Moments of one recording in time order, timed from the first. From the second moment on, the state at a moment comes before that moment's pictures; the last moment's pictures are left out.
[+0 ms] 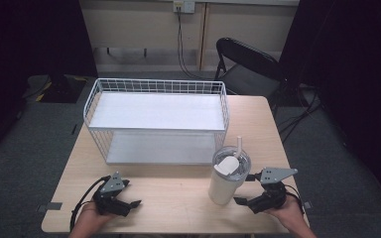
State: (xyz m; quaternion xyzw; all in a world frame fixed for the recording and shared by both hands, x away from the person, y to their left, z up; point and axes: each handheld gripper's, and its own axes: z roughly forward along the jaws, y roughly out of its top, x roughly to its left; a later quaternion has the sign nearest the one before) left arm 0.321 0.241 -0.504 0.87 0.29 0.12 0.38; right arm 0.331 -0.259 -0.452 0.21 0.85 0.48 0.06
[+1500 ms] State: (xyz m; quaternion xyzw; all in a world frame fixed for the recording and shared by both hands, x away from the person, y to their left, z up) left arm 0.321 0.241 -0.504 0.87 0.29 0.12 0.38; right arm 0.340 -0.233 -0.453 0.20 0.83 0.52 0.09
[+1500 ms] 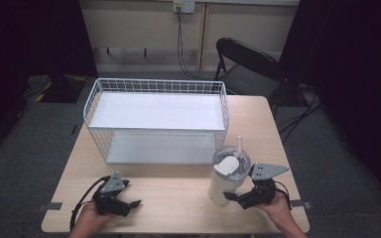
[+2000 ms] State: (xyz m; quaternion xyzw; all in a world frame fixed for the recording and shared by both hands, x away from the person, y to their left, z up) left arm 0.321 0.241 -0.504 0.87 0.29 0.12 0.38; right arm 0.343 -0.225 -0.460 0.19 0.81 0.54 0.09
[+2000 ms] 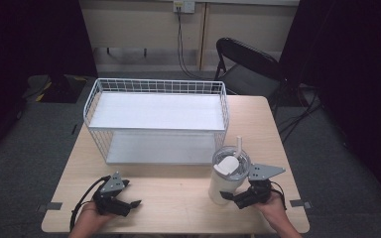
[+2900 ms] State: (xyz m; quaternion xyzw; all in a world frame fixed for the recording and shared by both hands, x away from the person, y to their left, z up) left arm 0.321 0.241 -0.504 0.87 0.29 0.12 0.38; right arm 0.339 -0.204 -0.472 0.21 0.77 0.59 0.14
